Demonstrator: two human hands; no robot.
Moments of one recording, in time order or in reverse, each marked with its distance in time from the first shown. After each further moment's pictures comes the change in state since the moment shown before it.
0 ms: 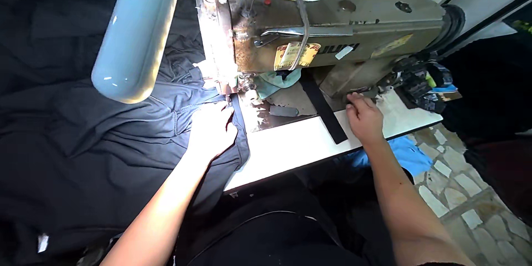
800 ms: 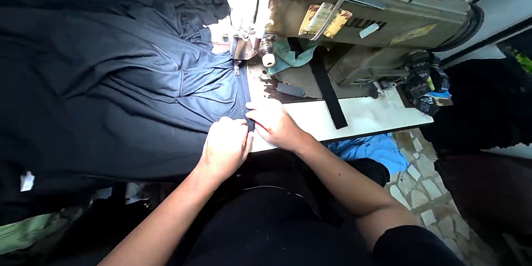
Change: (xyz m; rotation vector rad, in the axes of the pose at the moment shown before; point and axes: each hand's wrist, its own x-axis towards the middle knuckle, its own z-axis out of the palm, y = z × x) left_hand -0.082 0.068 0.001 -0.119 0.197 0.072; right_hand -0.043 -0.193 0.055 0.434 -0.302 -0.783
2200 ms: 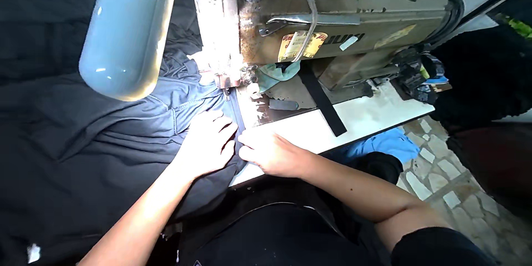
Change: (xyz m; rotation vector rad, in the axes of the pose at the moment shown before) left_hand 0.047 -0.085 -0.011 0.020 -0.184 0.306; right_hand 0.016 -0.023 -0.019 -0.018 -0.236 -0.084
